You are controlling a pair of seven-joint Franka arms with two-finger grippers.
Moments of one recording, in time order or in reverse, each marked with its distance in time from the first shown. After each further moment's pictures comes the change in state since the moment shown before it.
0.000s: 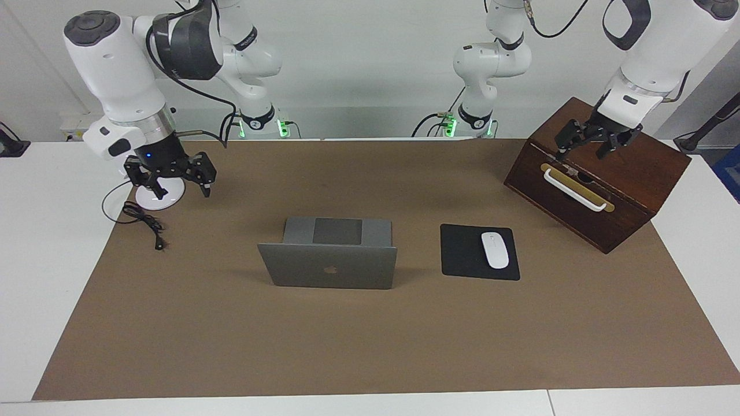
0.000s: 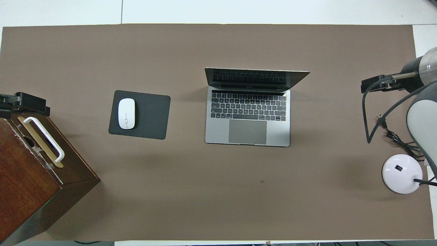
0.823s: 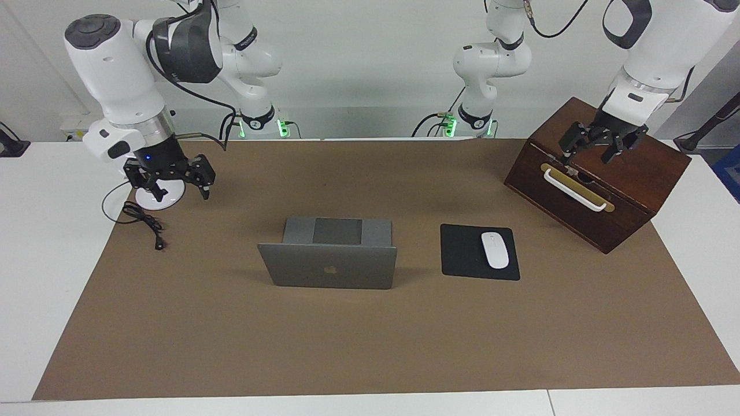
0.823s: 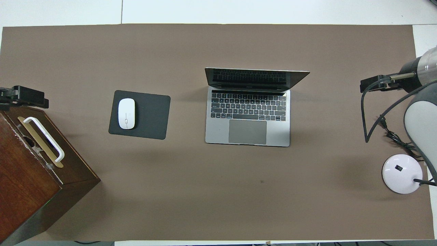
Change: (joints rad) left arm 0.000 0.000 0.000 -0.001 -0.001 0.059 -0.001; right arm 0.000 -0.003 0.000 -0.016 0.000 0.026 0.000
